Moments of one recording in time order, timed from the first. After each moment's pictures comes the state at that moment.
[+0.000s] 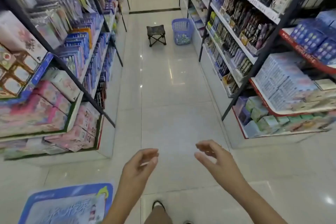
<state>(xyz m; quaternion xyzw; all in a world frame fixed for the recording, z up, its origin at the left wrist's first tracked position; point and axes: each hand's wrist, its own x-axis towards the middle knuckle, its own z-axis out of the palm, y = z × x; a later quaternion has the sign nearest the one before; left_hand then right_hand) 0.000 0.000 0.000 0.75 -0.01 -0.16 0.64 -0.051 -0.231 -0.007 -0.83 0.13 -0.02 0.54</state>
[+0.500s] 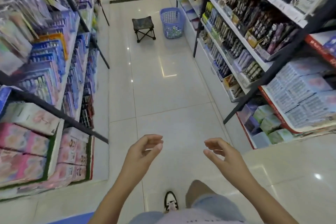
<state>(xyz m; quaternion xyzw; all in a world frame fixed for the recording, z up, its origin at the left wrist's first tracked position) 0.238 -0.041 -0.021 0.76 -0.07 -0.24 0.60 0.127 -0.279 -0.036 -0.83 0.21 0.01 0.52</state>
